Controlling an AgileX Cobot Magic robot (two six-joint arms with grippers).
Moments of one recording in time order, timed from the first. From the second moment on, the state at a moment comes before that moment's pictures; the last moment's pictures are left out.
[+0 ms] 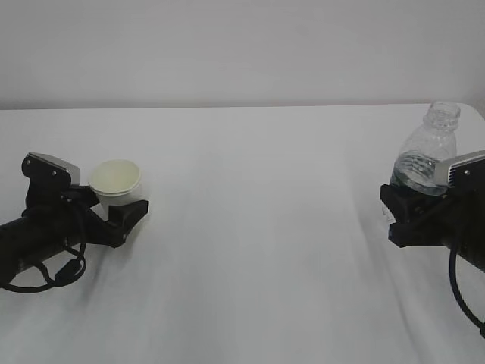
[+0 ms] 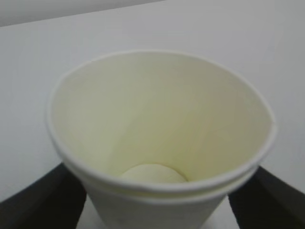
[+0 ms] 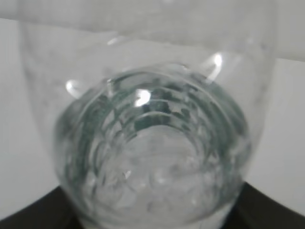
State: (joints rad) left arm -0.18 2.15 -0.62 0.40 -1.15 -0.11; right arm 0.08 1.84 -0.36 -0.21 -1.12 -0.02
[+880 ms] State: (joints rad) left arm -0.18 2.15 -0.64 0.42 -1.15 -0.11; right arm 0.08 1.84 -0.36 -0.21 -1.12 -0.03
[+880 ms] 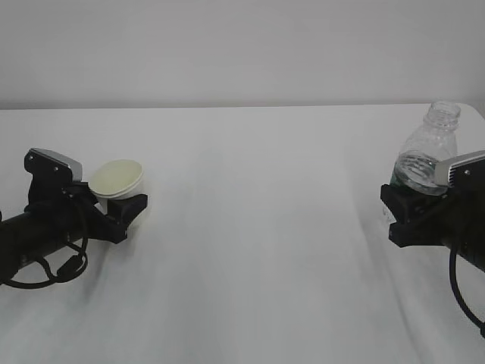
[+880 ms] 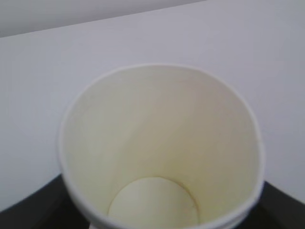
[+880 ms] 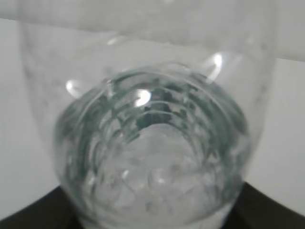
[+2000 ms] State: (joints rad) left arm -0.20 2.11 -0.64 0.52 -1.15 -0.12; right arm 0.08 1.84 -0.36 -0.21 -1.12 -0.03
